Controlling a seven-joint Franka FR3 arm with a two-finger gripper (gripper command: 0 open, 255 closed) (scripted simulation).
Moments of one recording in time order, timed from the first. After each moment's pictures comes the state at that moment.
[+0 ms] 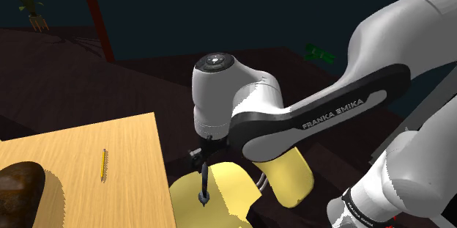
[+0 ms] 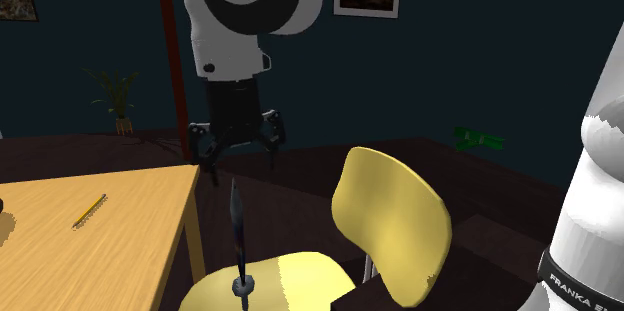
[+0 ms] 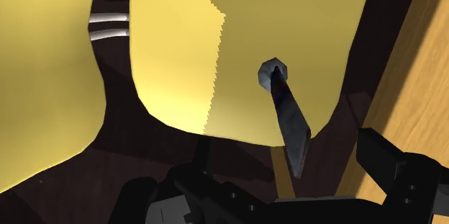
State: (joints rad) arm 0.09 -0.04 0.68 -2.27 -0.05 2.21 0.83
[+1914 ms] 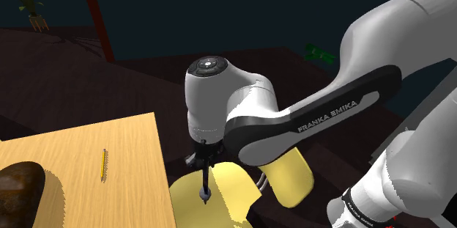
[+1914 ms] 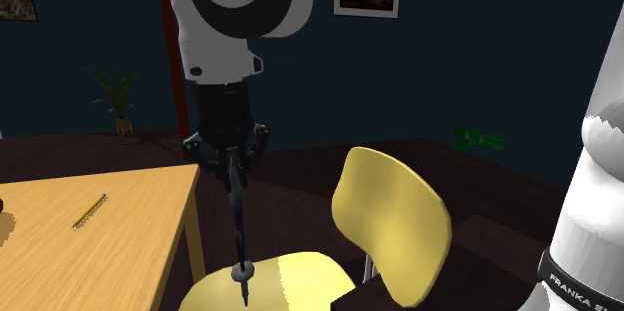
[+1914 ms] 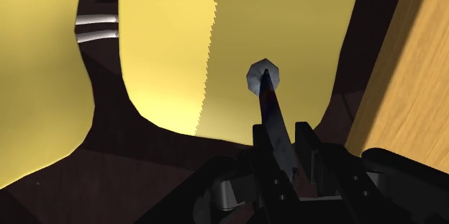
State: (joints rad) arm 0.10 0.00 0.70 -2.24 -0.09 2.22 0.88
